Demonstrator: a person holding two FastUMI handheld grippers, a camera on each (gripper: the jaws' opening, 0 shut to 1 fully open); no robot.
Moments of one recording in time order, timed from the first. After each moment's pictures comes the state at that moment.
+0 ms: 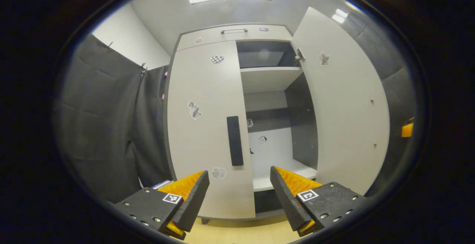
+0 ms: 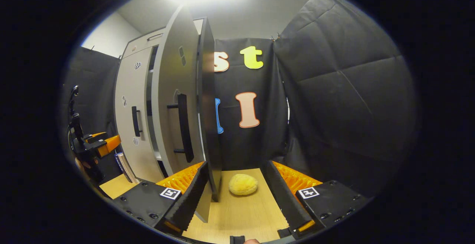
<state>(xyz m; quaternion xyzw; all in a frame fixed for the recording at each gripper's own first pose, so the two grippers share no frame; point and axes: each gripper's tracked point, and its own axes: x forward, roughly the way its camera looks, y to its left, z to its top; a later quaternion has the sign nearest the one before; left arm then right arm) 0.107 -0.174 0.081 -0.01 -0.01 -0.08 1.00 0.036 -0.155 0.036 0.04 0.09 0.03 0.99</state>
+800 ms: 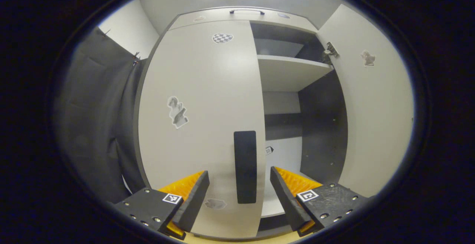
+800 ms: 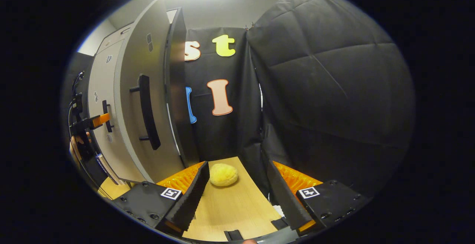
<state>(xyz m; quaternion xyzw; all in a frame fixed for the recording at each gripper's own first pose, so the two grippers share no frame) 0.249 -0.176 0.092 -0.04 0.00 -0.11 0.99 0.036 -0.184 -0.007 0.06 0.15 -0.06 0.99</state>
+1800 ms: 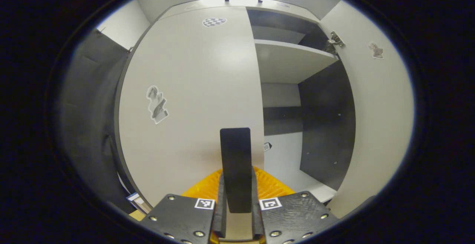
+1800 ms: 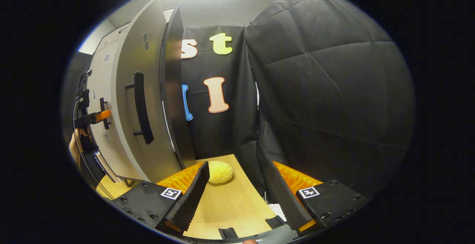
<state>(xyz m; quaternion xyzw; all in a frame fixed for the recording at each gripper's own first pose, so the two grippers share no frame) 0.277 -0.194 0.084 -0.04 0.03 -0.12 0.99 0.021 -0.202 -0.009 0.05 0.15 -0.07 0.98</state>
